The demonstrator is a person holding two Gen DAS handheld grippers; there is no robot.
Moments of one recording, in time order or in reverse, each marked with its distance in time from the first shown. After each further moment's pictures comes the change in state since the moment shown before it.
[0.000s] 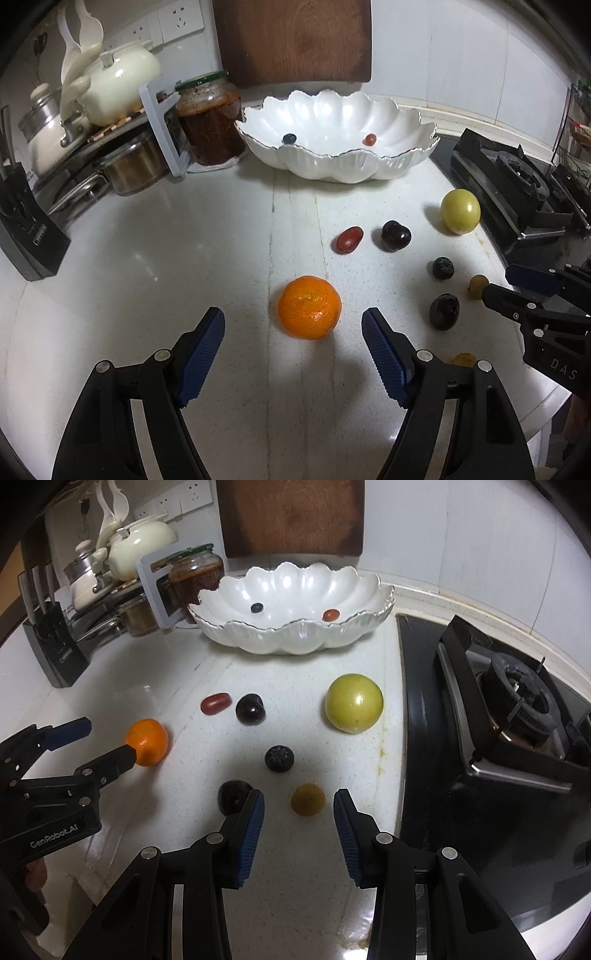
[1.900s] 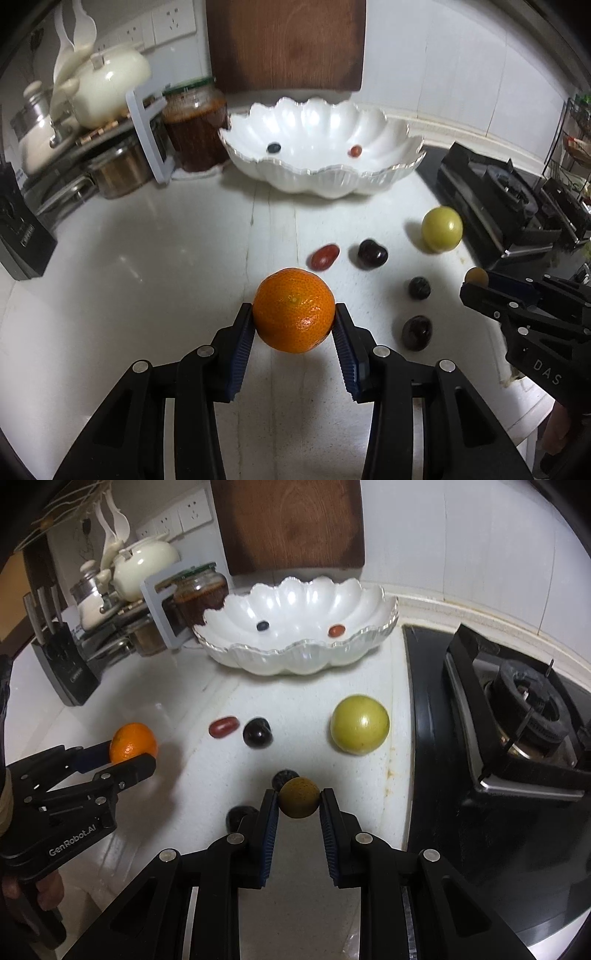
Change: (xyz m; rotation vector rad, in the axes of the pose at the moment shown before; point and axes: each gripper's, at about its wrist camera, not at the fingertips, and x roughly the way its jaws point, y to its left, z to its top) left arm -0.008 -0.013 0.014 -0.031 -0.023 -0.051; right arm -0.004 -0.006 0.011 0.023 -0.065 0.064
